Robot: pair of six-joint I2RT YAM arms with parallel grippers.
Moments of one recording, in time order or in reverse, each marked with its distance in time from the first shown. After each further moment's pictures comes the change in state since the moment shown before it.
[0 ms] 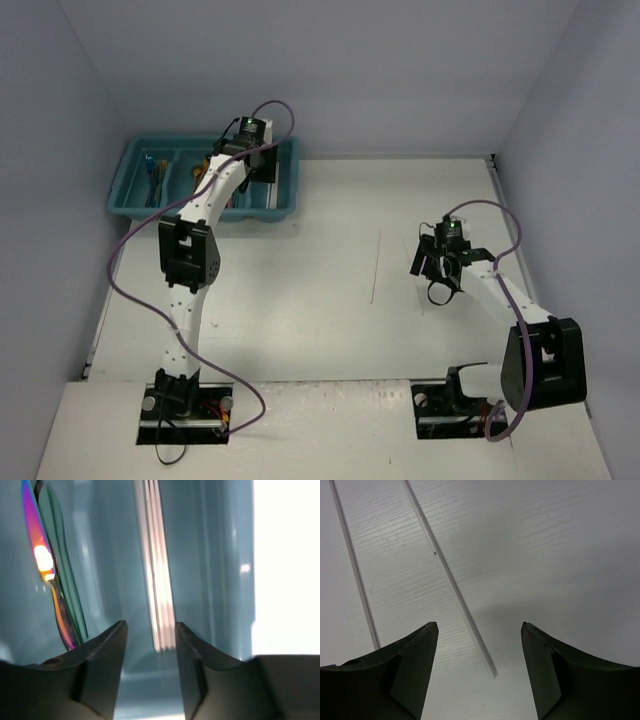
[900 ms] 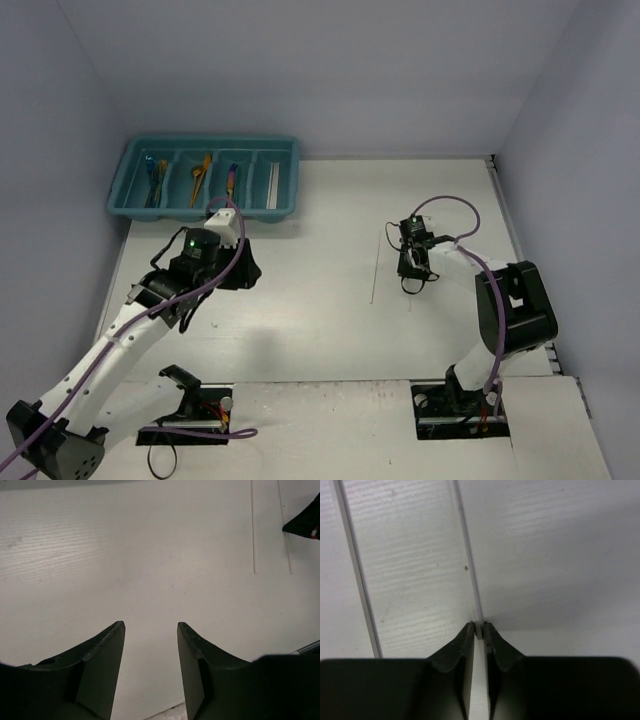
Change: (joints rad) left arm -0.222 -1.313 -1.307 0.187 0.044 -0.241; right arm 0.148 0.301 0.099 0.098 0.066 0.019
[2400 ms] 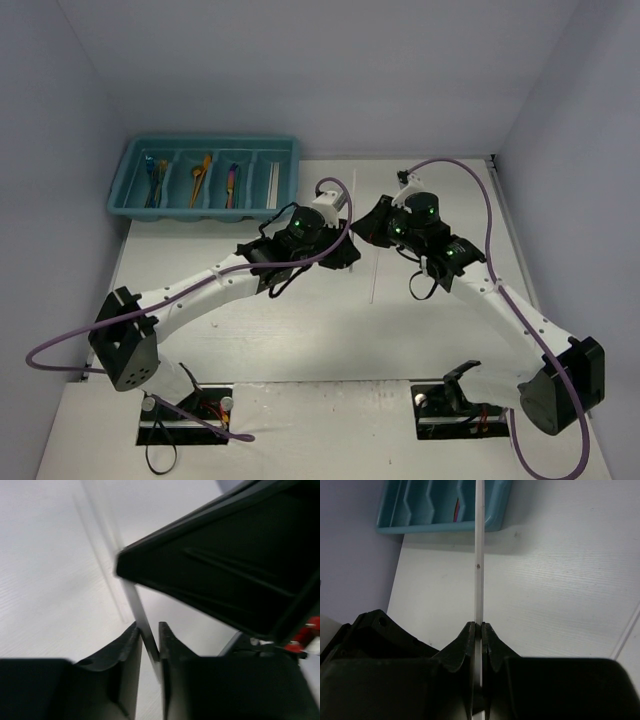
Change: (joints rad) left arm -0.379 0.570 0.290 0.481 0.066 -0.195; right arm 0.213 -0.414 0.137 0.173 -0.368 0.239
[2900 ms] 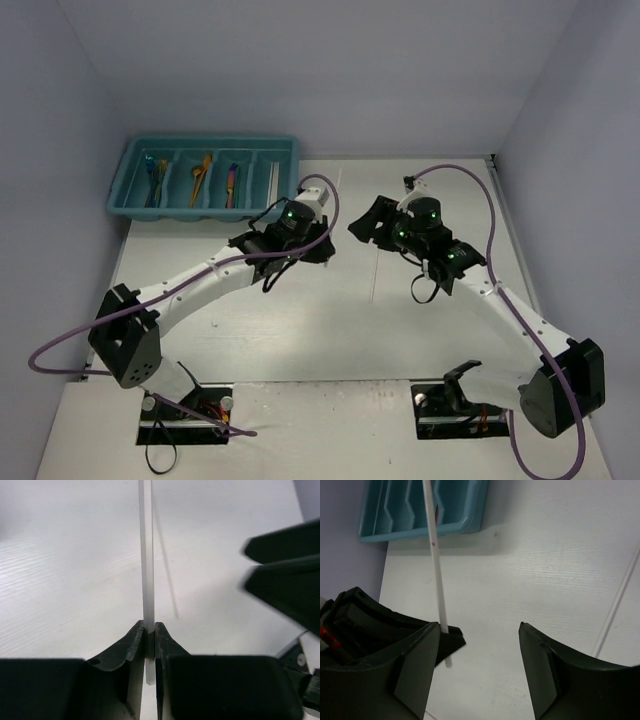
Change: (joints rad) left arm 0.083 0.010 0.003 -0.130 -0.091 0.030; right arm -0.026 -0.013 -0.057 0.013 0.041 0.011
